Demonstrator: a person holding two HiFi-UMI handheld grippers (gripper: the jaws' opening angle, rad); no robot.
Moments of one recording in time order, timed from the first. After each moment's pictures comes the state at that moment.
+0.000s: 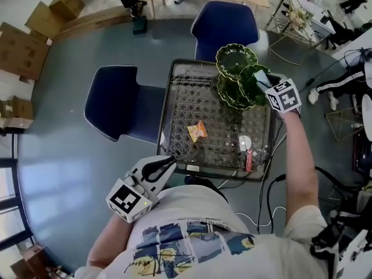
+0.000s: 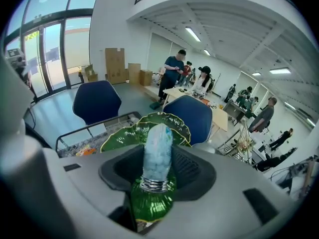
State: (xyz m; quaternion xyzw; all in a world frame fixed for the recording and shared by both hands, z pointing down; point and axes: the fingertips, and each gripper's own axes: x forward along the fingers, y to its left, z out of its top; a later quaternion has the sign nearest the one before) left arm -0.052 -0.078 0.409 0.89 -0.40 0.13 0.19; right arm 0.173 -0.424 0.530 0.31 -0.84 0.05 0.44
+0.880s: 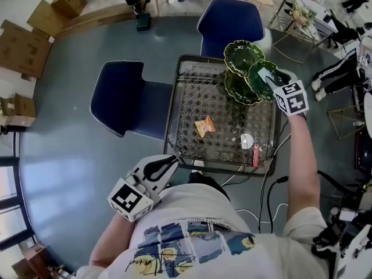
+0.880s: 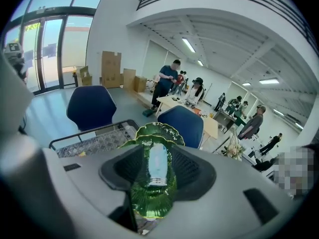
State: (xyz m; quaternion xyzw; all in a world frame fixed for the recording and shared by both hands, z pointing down) left arm -0.080 -0.053 0.406 0.89 -0.40 0.11 0.20; right arm 0.159 -0.406 0.494 0.35 -0.84 0.01 0.41
